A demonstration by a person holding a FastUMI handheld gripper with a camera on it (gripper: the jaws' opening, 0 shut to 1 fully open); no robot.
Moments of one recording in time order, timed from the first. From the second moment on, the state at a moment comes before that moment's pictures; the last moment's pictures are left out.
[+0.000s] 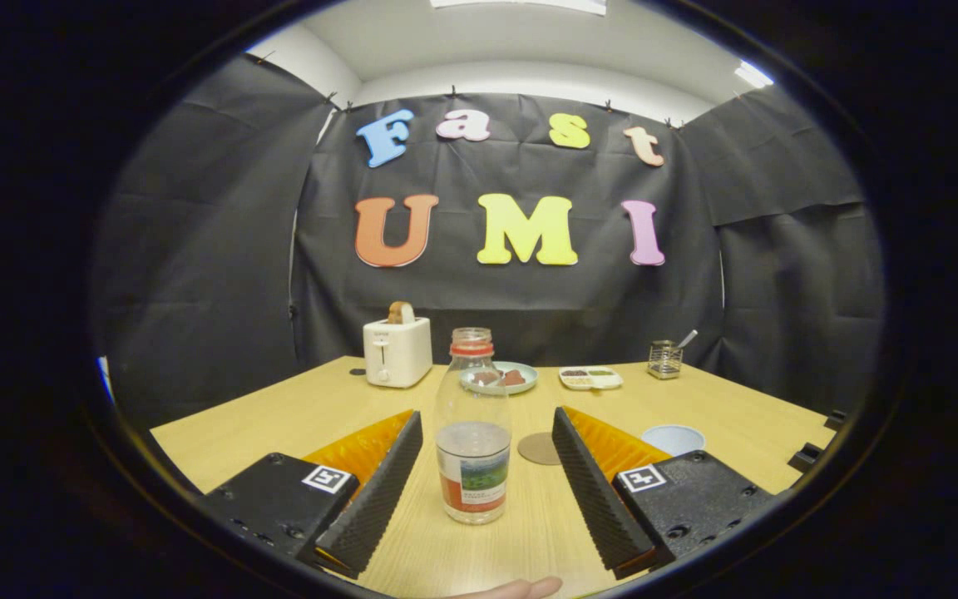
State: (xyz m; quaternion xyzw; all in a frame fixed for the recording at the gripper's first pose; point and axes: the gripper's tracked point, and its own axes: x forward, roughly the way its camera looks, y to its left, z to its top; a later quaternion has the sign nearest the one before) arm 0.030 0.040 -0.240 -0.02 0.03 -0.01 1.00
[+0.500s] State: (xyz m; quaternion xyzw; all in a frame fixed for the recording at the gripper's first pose) arm 0.083 0.051 -0.279 -0.02 0.05 -0.03 1.00
